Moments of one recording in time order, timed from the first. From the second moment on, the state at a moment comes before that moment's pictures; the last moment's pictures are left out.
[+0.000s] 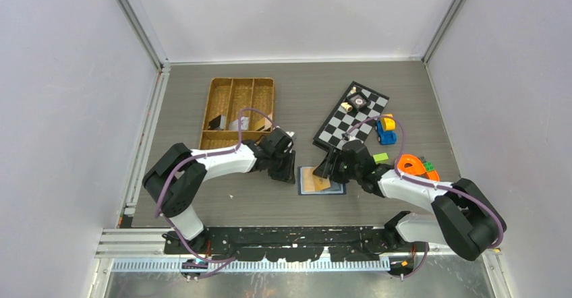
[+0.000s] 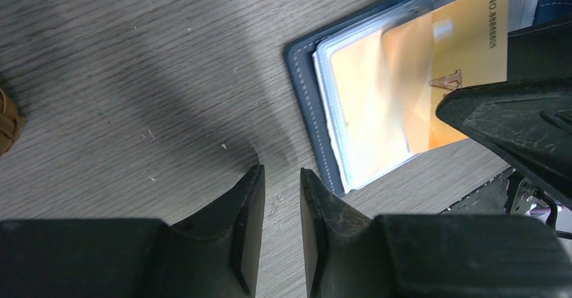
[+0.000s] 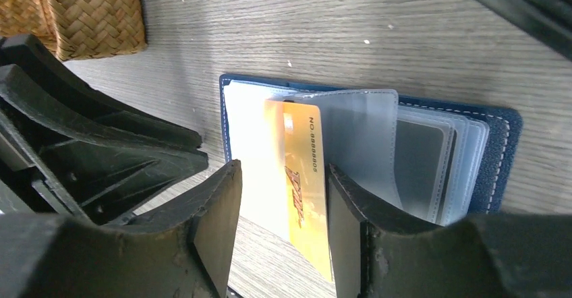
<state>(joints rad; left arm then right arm) -0.82 1.67 0.92 -0.29 0.18 -0.63 0.59 1.25 0.40 0.13 -0.17 0.87</state>
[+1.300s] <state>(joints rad) -0.86 1.75 0.92 -0.10 0.29 -0.73 0.63 1.14 0.49 -0.28 -0.03 0.82</state>
